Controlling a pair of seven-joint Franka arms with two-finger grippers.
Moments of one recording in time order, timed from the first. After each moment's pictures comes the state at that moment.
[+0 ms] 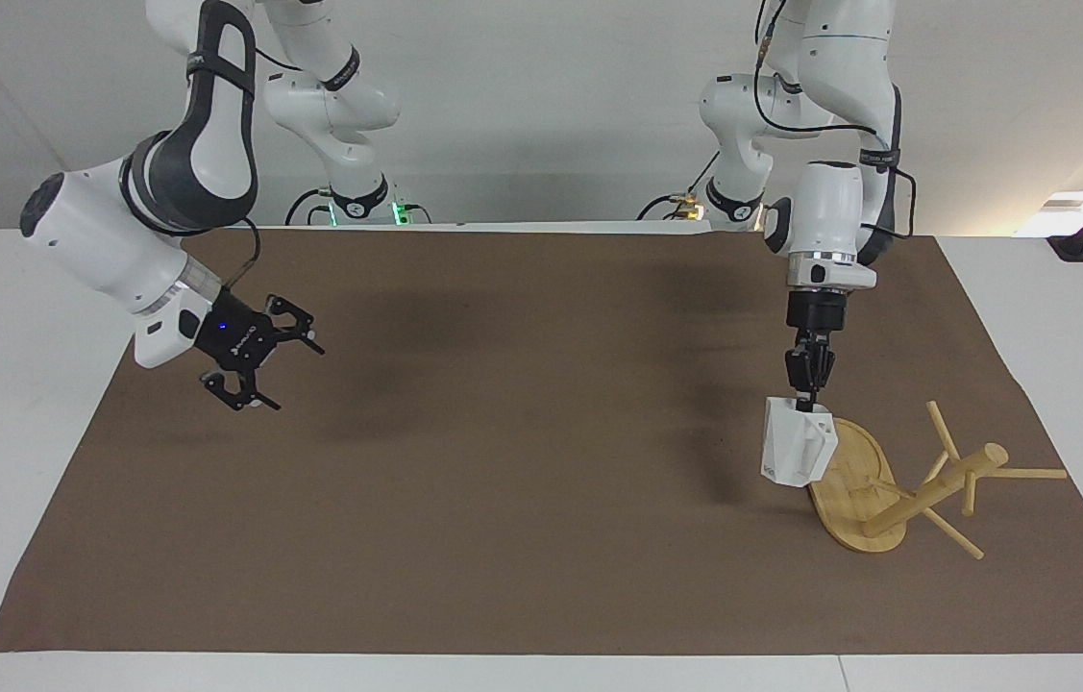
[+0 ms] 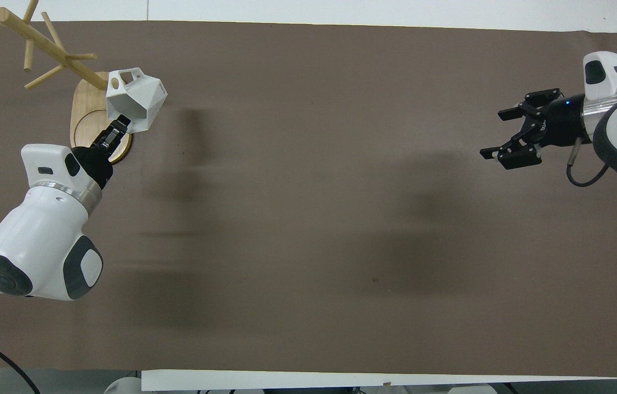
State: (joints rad) left arm -0.26 0.05 0.04 -2.50 0.01 3.47 -0.89; right arm -0.03 0.12 -0.10 -1.85 0.47 1.89 -1.08
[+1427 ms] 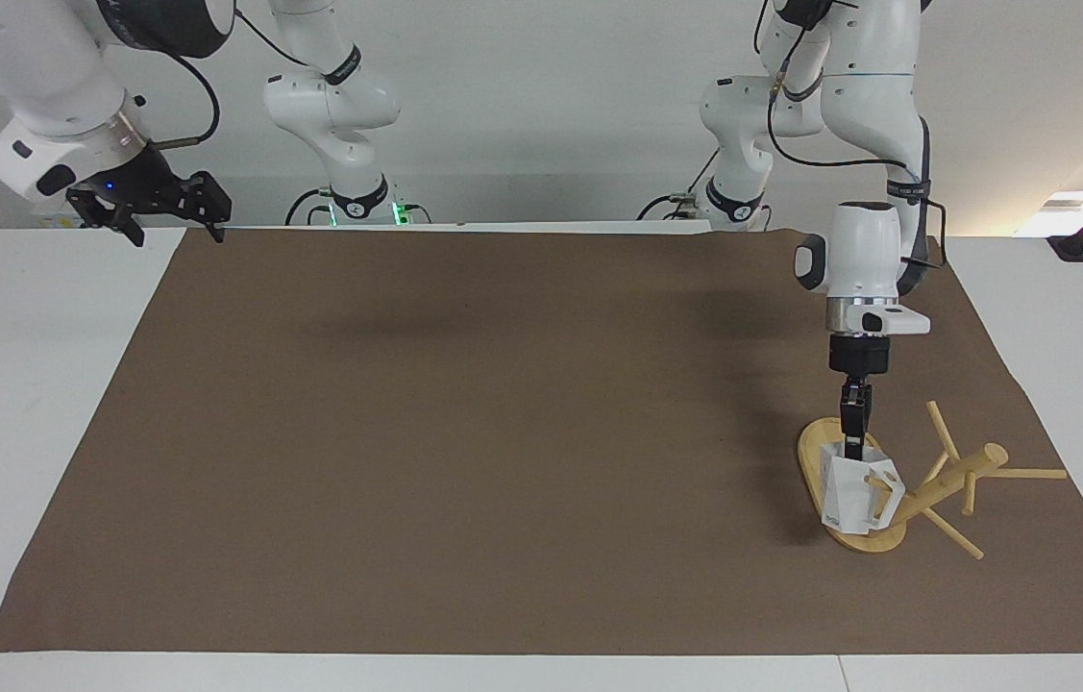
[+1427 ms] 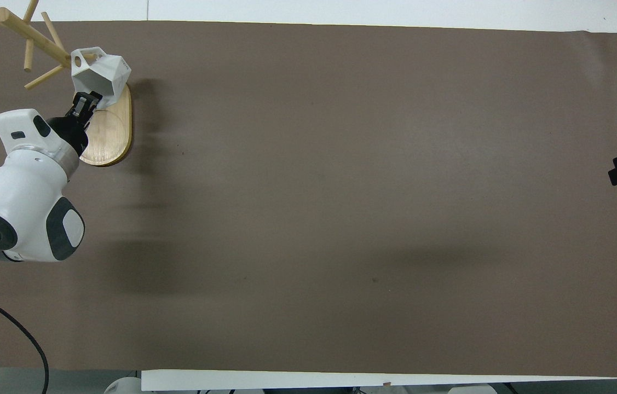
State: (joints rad) left arm -0.16 0.20 0.04 -2.35 0.05 3.43 -1.02; right arm 0.04 0.02 -0.15 -1.50 -0.05 1.34 -0.19
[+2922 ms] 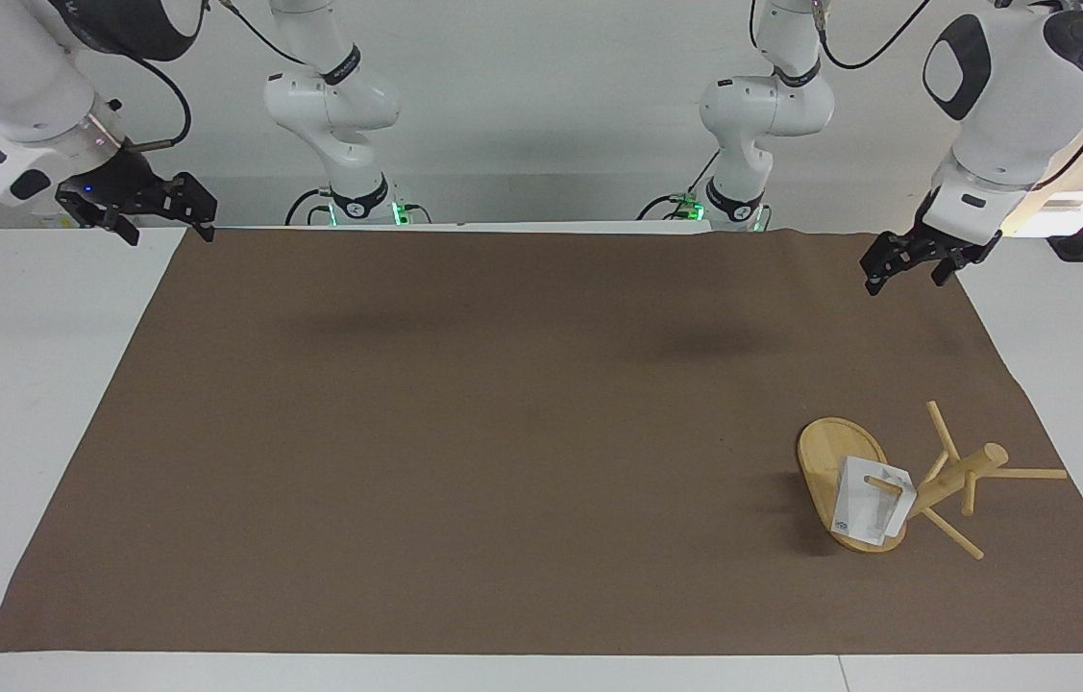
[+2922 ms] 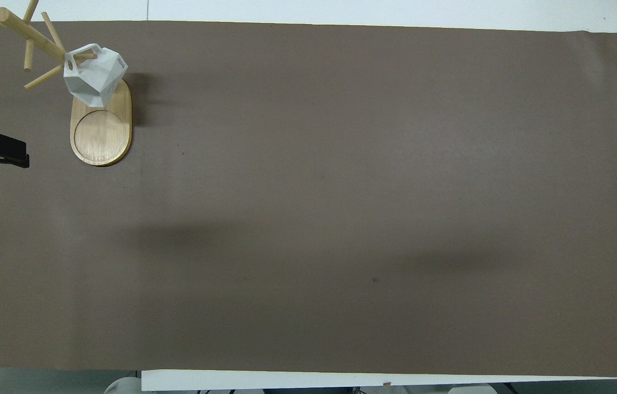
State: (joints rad) left arm -0.13 -0.05 0.04 -1.71 0.07 1.62 -0.04; right arm 0.00 0.01 -0.15 -1.53 -0.02 1.34 -0.19
